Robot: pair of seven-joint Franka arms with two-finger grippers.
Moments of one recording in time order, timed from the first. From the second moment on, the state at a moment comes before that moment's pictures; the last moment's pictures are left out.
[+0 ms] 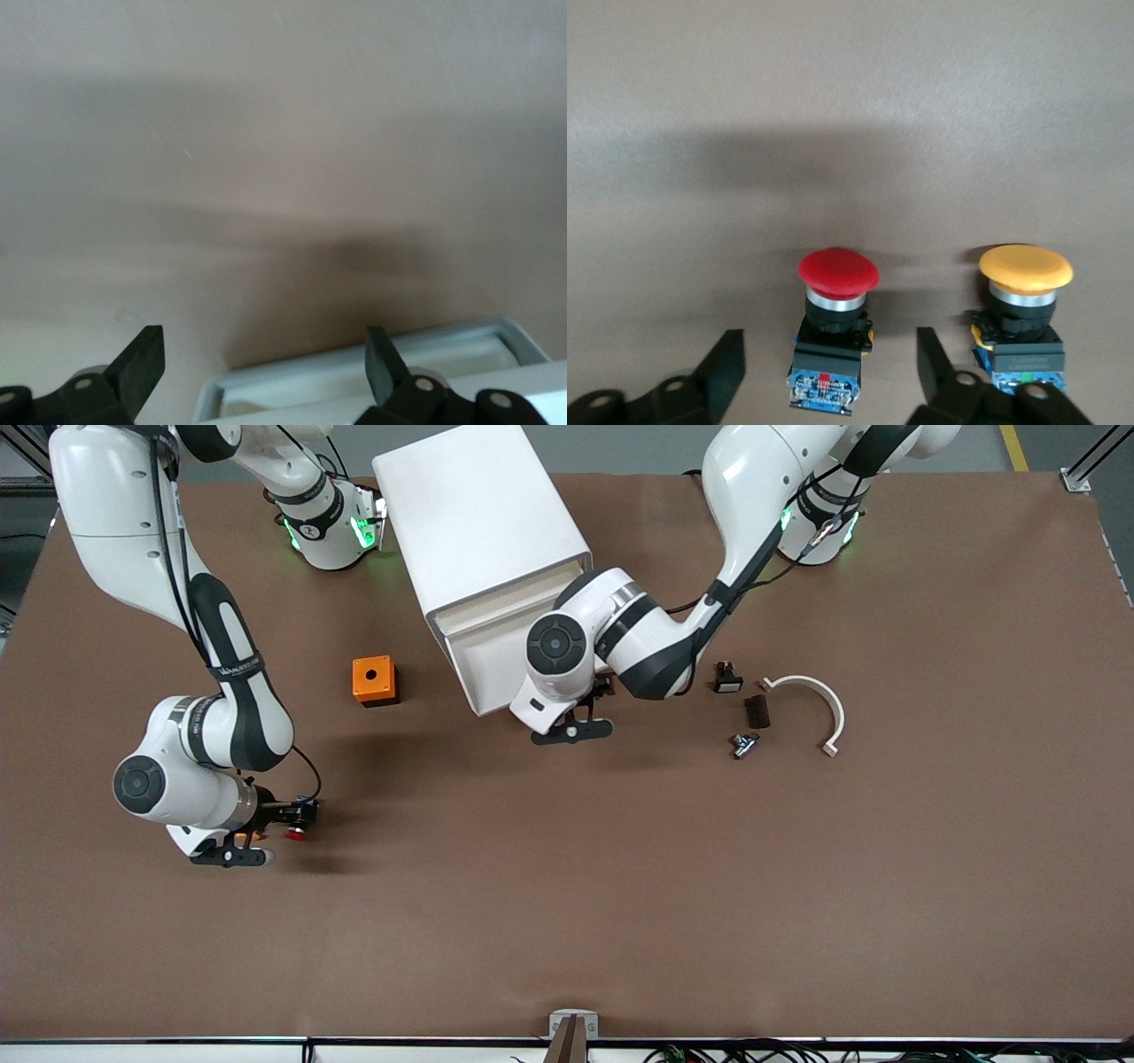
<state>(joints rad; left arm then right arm) -0.68 0.74 -0.24 -1.31 -0.06 1.86 -0.95 0.11 0.61 -0.11 -1.76 0.15 2.28 -0.05</state>
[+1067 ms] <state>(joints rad) -0.80 0.74 -0.23 -1.31 -0.18 1.86 -1.02 0.09 0.14 -0.12 -1.74 0.11 1.91 -0.05</state>
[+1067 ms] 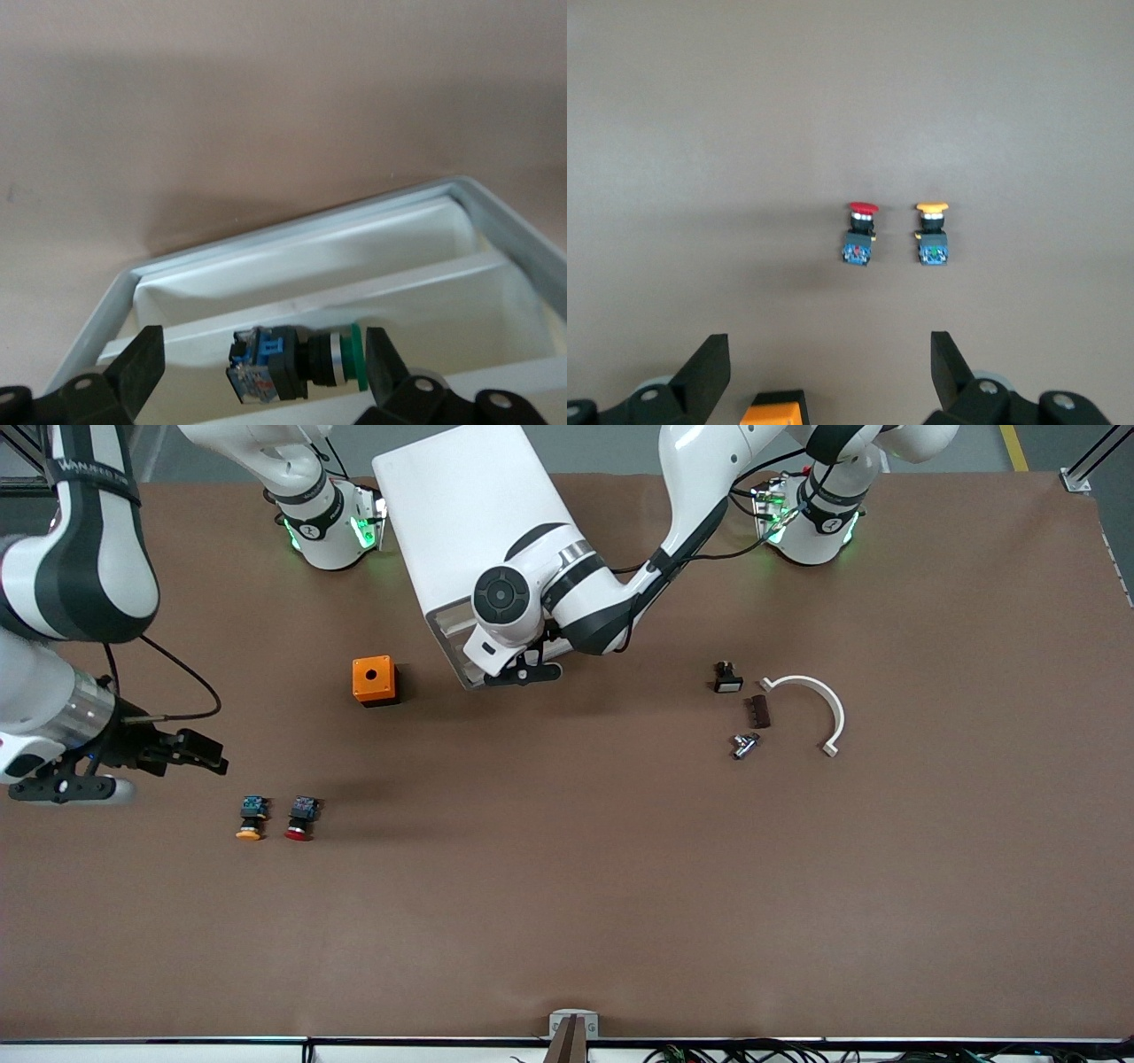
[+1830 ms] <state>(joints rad) -0.26 0.47 -0.21 -1.29 -0.01 1.79 -0.90 0.09 0.00 -0.11 -1.72 0.05 1.81 0.06</state>
